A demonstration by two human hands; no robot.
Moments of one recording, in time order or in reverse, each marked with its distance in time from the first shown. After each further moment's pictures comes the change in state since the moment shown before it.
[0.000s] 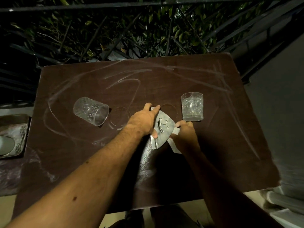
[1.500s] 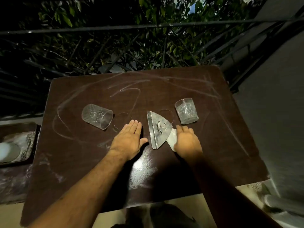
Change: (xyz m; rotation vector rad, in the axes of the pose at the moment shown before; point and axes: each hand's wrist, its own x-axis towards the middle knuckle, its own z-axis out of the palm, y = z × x) left_hand -0.083 -0.045 0.039 0.177 0.237 0.111; right_hand -0.042 -0.013 -0.029 -0.562 -0.048 -0.179
